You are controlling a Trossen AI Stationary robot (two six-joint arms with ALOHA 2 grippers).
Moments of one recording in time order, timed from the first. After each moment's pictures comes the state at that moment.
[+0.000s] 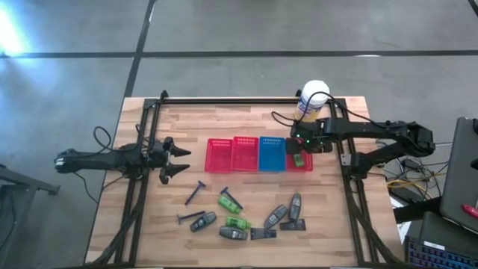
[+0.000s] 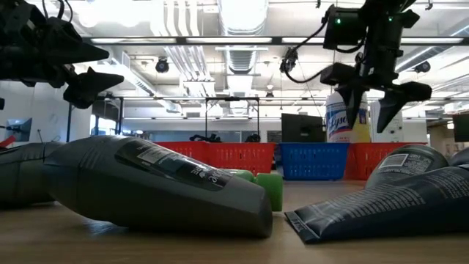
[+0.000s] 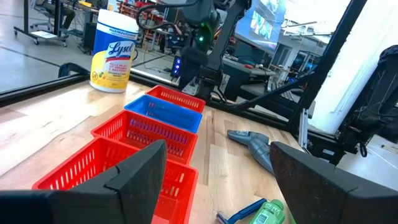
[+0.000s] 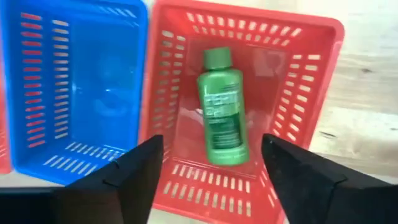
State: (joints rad) left arm -0.04 0.10 0.01 0.03 -0.09 -0.32; right arm -0.25 1.26 0.87 -0.92 0.04 1.24
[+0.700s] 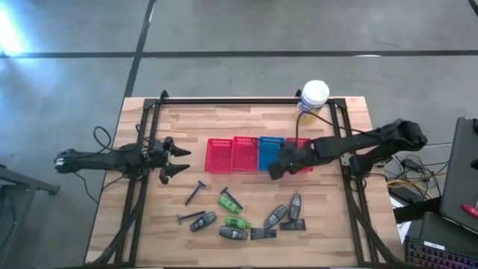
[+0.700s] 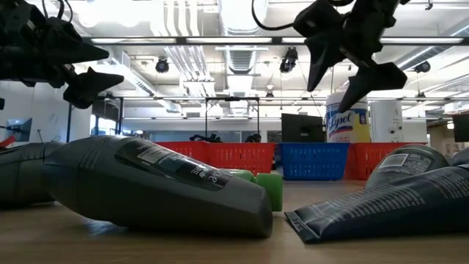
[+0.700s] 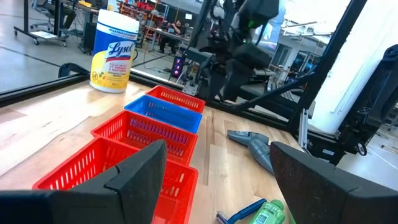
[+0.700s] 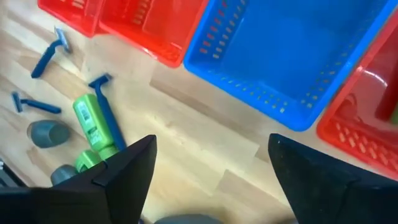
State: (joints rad) left arm -0.04 0.10 0.01 0.03 -0.09 -0.32; right arm 0.12 1.39 0.98 -0.66 0.09 1.33
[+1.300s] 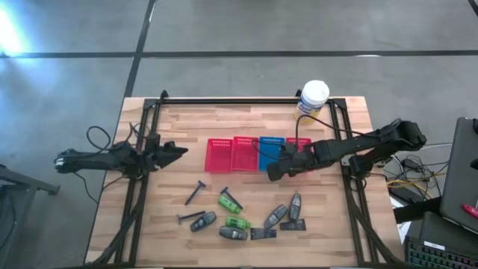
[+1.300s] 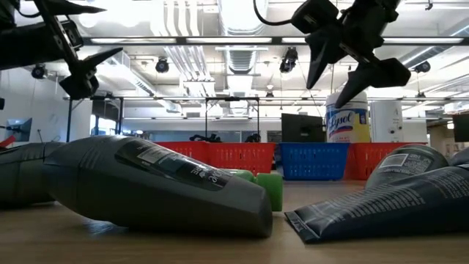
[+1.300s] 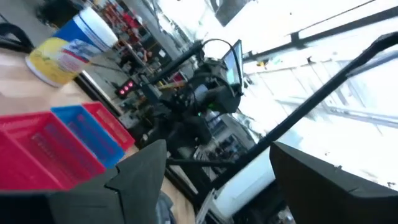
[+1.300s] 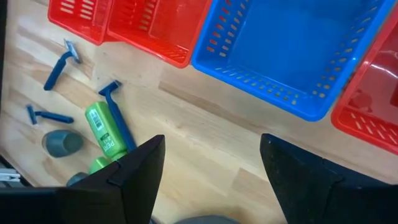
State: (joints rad) left arm -0.04 0.10 0.01 0.30 -0.12 -0.89; right arm 0.16 1.40 0.99 -0.64 0.13 1.42
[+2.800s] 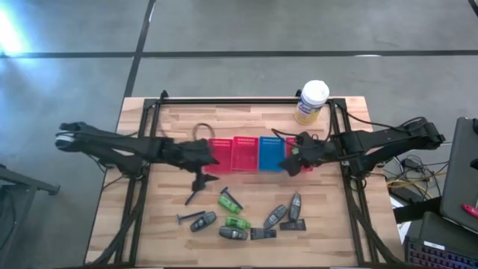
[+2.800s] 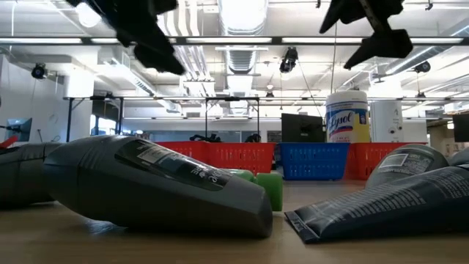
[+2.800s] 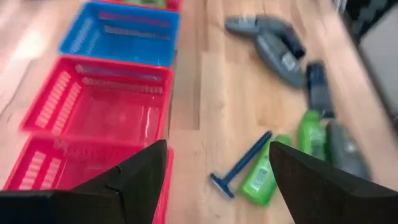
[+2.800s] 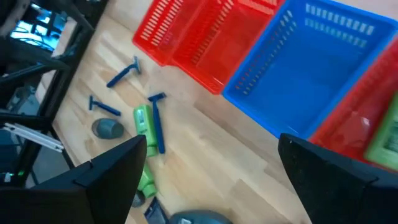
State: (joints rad) left arm -0.11 1.19 0.88 -0.35 -0.01 -0.12; right arm 0.17 1.11 0.98 -0.70 0.21 1.19
